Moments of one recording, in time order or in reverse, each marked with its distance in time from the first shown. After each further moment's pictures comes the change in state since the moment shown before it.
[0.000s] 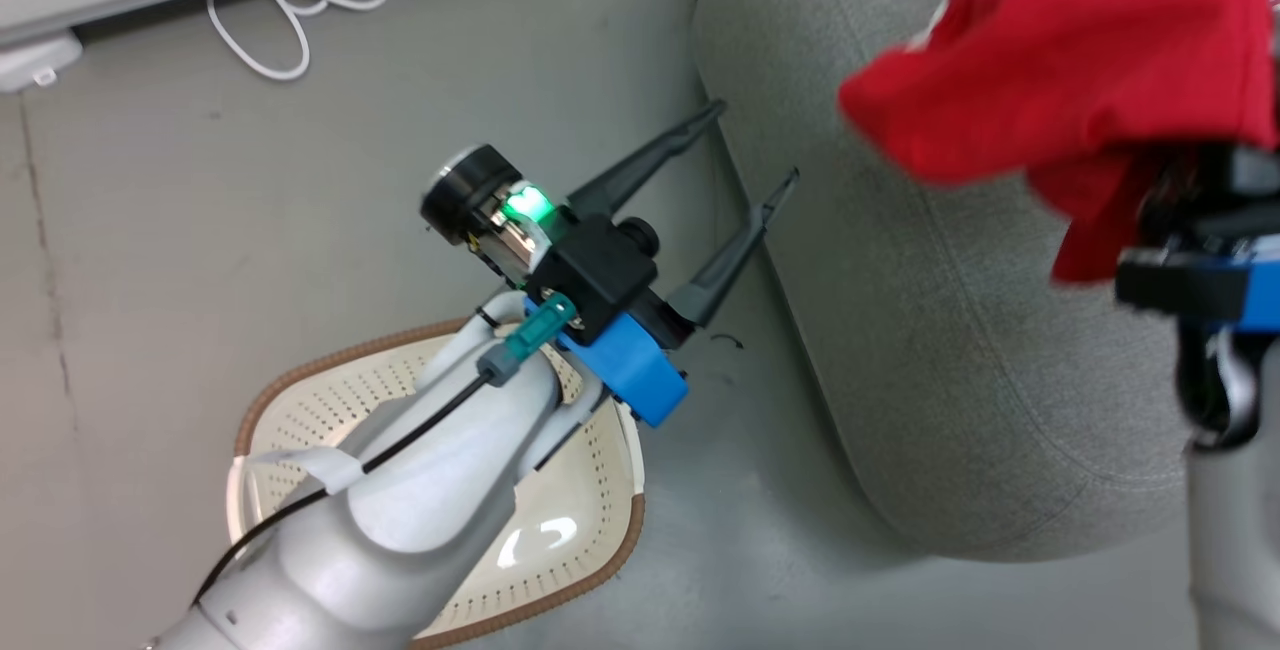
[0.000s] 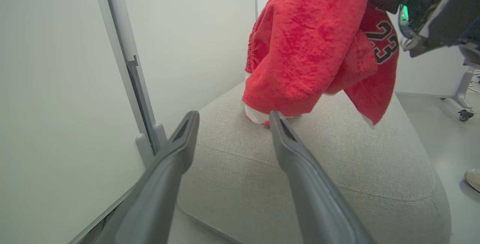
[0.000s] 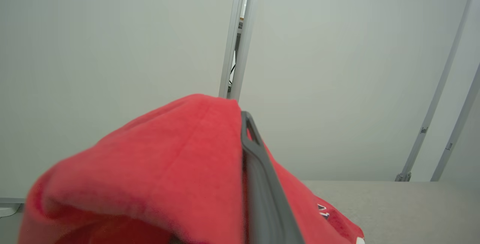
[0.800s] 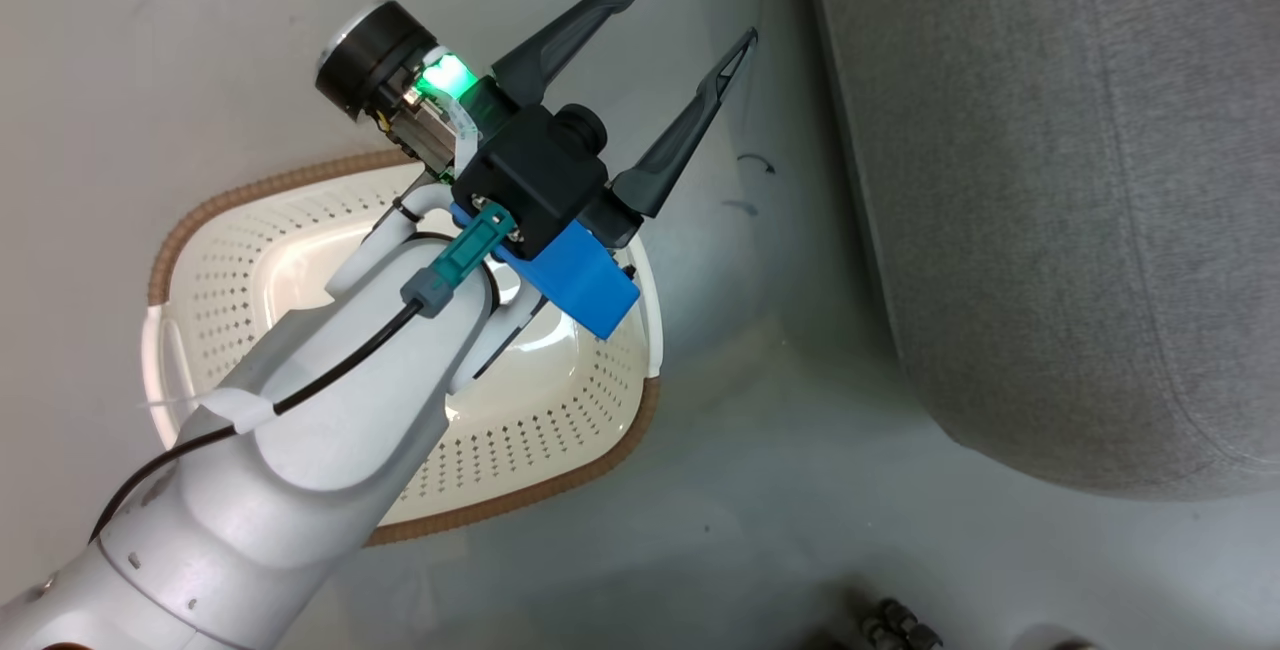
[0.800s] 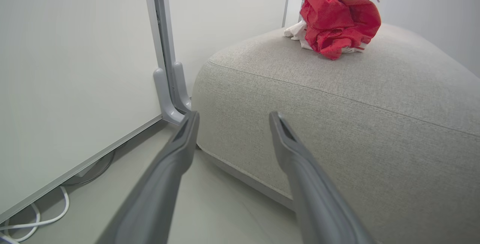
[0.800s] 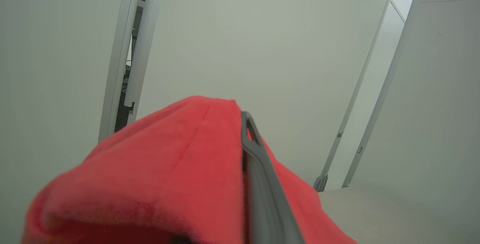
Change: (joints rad) left arm -0.131 0.104 0.029 -0.104 0.037 0.024 0.046; right arm -0.609 -0.316 -0.320 0.322 0.047 0.000 0.000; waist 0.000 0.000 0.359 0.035
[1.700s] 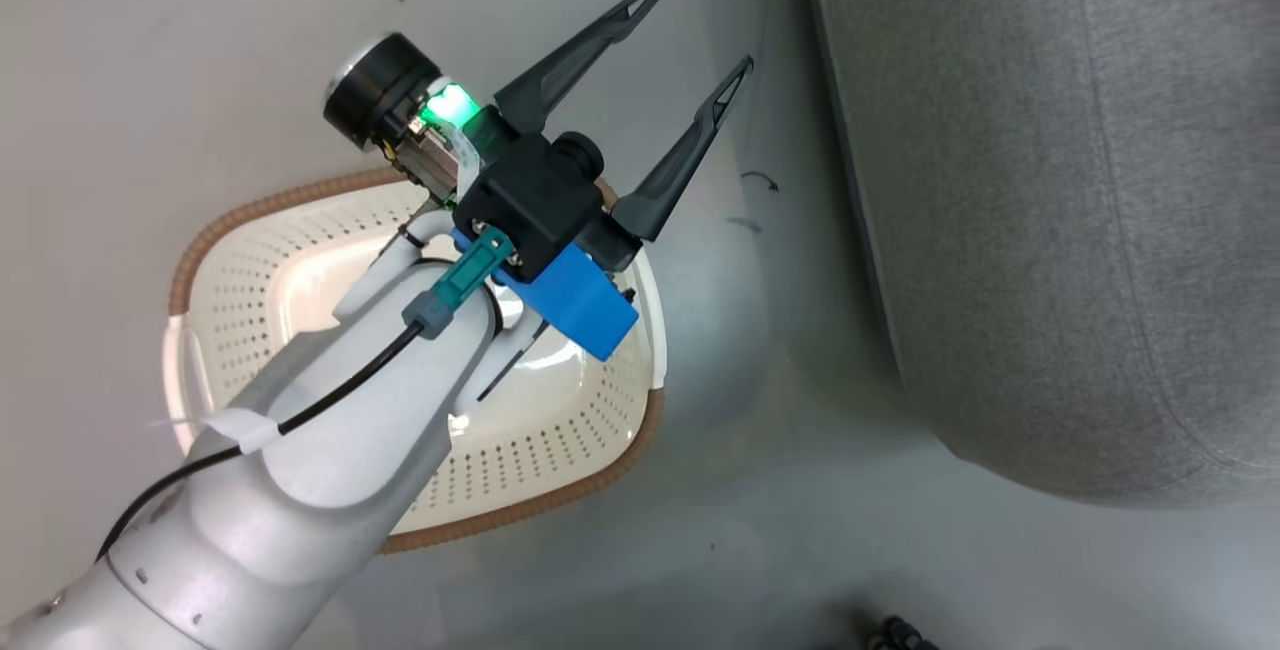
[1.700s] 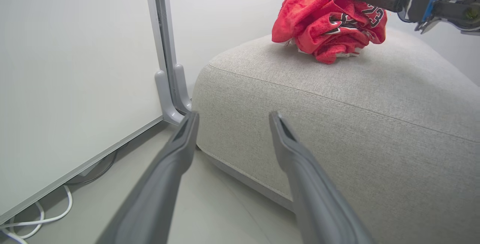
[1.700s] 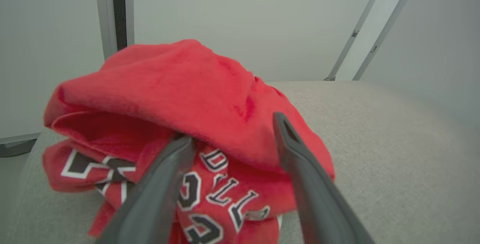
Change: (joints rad) left arm 0.021 0.012 -0.020 -0.008 -0.020 0.019 -0.013; right arm 0.205 0.113 -0.009 0.219 -0.045 0.000 0.000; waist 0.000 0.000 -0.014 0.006
